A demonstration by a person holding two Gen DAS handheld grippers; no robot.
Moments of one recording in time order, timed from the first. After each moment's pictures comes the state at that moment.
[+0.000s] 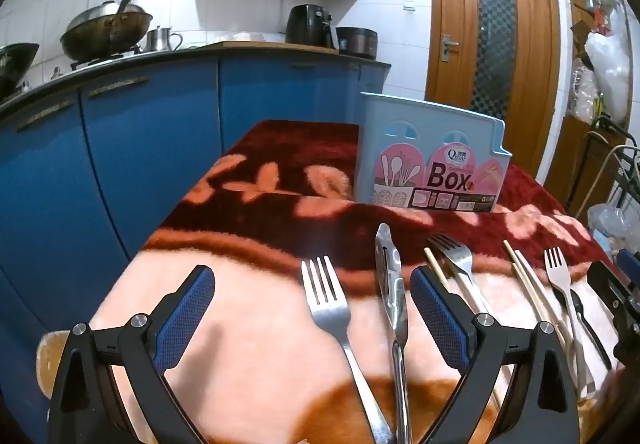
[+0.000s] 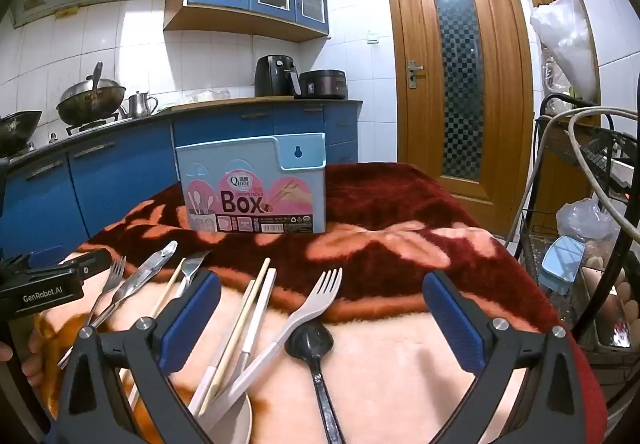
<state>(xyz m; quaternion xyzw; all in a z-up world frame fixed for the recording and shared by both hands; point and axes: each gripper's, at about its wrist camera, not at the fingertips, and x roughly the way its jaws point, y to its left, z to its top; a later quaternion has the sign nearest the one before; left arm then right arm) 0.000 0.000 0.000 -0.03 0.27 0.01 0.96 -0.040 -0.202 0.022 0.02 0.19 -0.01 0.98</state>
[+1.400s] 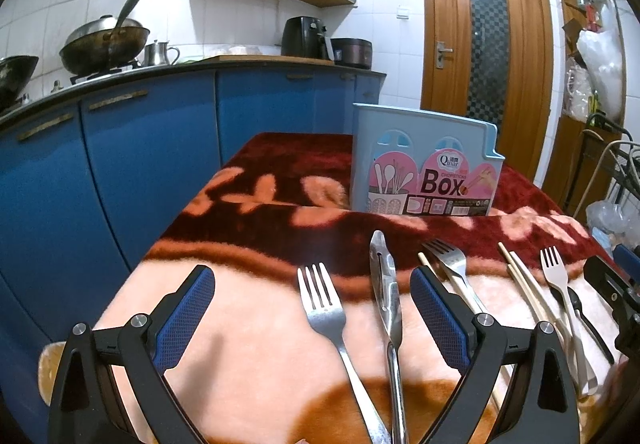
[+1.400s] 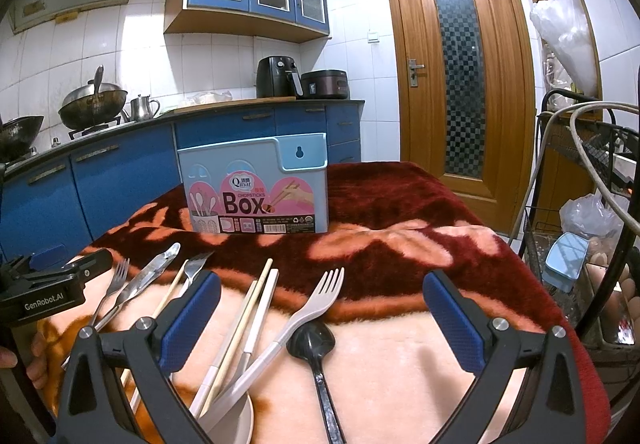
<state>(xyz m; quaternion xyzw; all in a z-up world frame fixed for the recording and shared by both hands) -0.007 -0.002 0.004 -0.02 0.24 0.01 0.97 -0.040 -0.203 0.022 0.03 0.19 0.00 0.98</state>
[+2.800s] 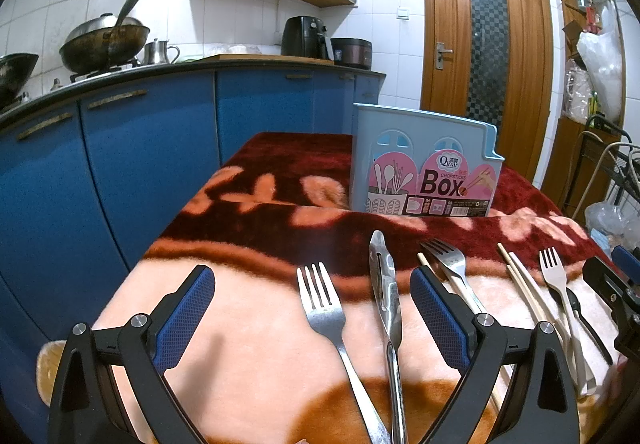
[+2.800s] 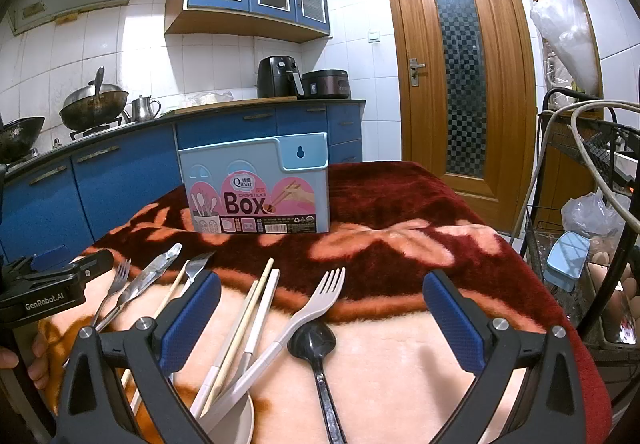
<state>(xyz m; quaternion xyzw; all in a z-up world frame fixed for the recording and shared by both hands) -0.008 -0.002 0.003 -0.02 0.24 0.01 0.97 -0.040 -0.204 0.022 0.03 0.19 0.00 0.98</state>
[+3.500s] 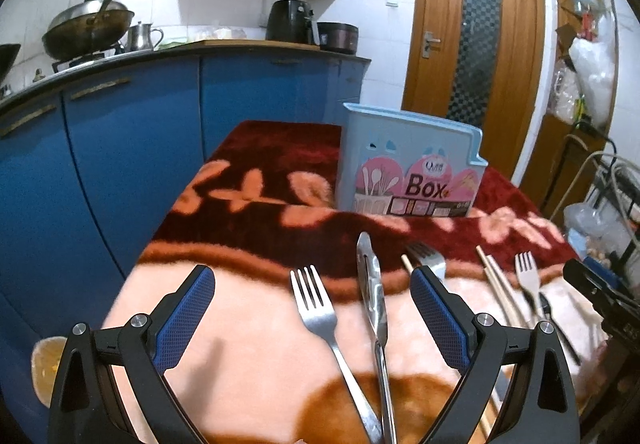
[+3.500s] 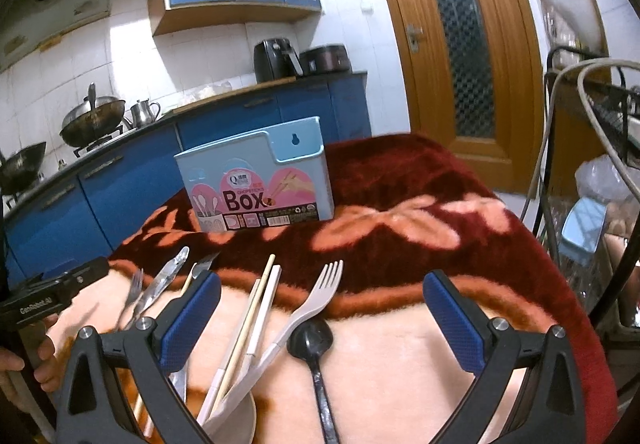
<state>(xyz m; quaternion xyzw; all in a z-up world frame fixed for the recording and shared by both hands) -0.002 0.013 0.029 -0.04 0.28 -0.04 0.96 -0.027 -0.230 0.037 0.10 0.25 0.03 0.96</state>
